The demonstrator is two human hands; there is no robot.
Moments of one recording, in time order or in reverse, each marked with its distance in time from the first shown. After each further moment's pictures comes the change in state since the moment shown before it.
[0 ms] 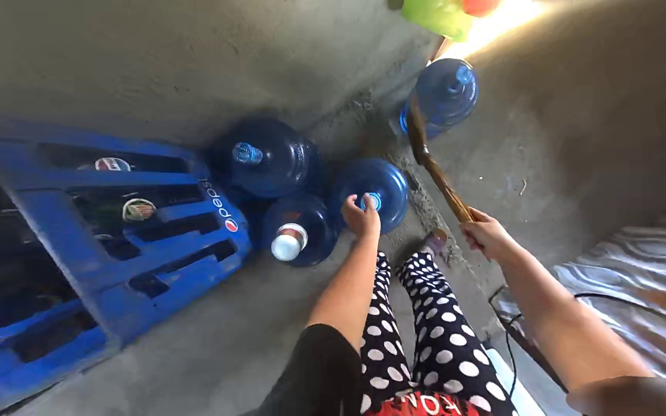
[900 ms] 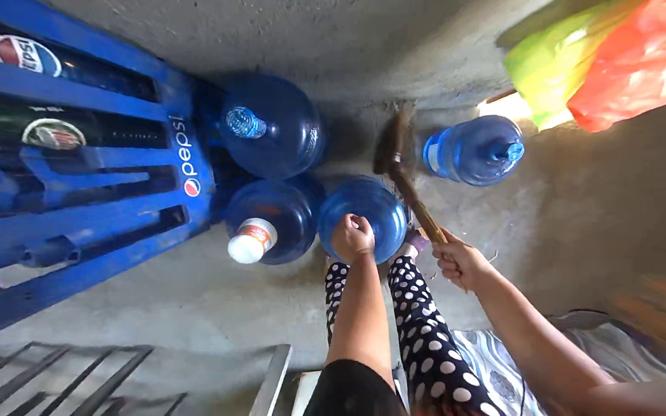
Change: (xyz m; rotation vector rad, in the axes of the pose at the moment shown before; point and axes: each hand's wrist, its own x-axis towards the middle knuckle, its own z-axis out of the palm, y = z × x) left_hand 0.059 0.046 0.034 0.244 0.302 -0.396; right_hand 0.072 -0.164 0.029 -0.093 -0.388 0.216
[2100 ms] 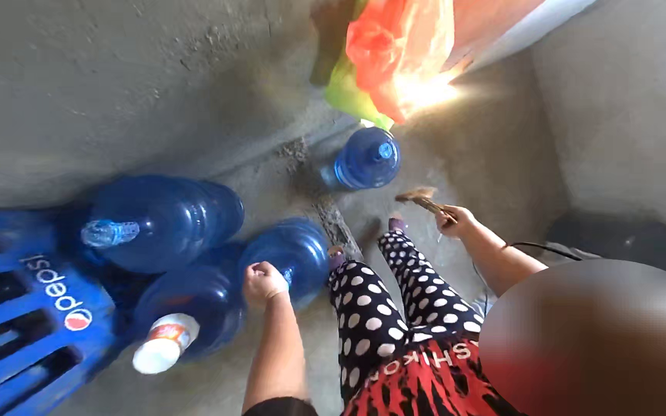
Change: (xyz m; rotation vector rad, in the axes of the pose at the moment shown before) left_hand -0.005 0.010 -0.003 0.044 0.083 0.020; right_hand 0.012 0.021 -0.266 1.092 0.271 -0.122
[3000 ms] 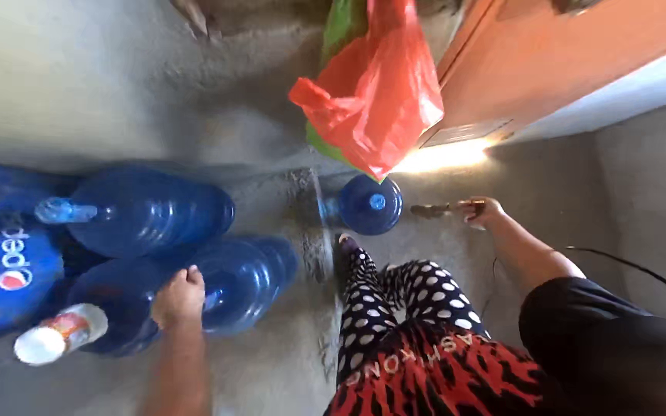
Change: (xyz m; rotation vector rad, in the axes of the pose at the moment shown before) left_hand -0.013 0.038 0.020 0.329 0.079 0.008; right_hand 0.136 -0.267 0.074 -0.508 -0.209 -0.219
